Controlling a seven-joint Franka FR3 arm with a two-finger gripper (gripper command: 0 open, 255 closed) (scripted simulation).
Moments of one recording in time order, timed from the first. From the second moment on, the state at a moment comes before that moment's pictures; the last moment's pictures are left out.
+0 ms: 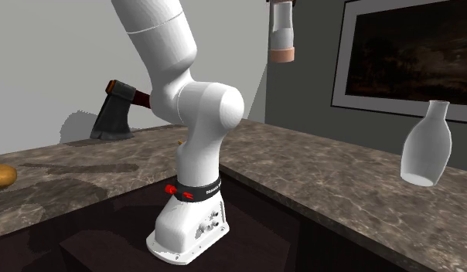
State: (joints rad) arm -0.03 -0.51 -0.27 -1.65 -0.03 0.97 -0.65
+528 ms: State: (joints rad) arm 0.00 -0.47 -0.12 -1.66 0.09 1.02 -0.45
